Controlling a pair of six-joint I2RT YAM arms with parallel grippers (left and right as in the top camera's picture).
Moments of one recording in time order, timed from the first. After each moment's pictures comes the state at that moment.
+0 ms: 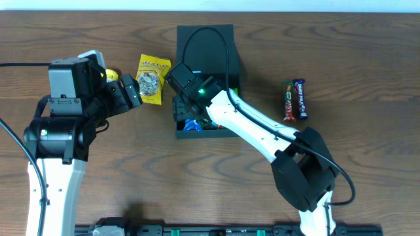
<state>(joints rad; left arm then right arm) -0.01 1.17 1.29 -0.95 0.12 -0.35 0.79 2.07 1.68 -0.83 0.05 0.67</state>
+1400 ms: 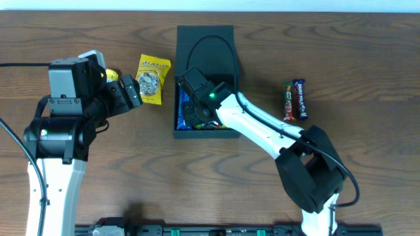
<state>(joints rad) -0.01 1.17 1.29 -0.95 0.13 -0.35 0.74 2.03 1.52 -0.70 -0.08 0.51</state>
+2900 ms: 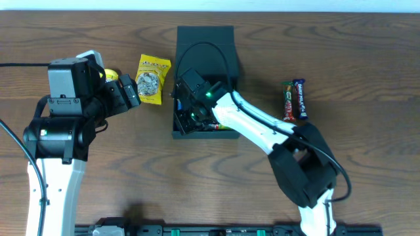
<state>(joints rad) -0.01 1.17 1.29 -0.95 0.10 -0.35 0.74 2.09 1.56 -0.72 -0.34 0.33</state>
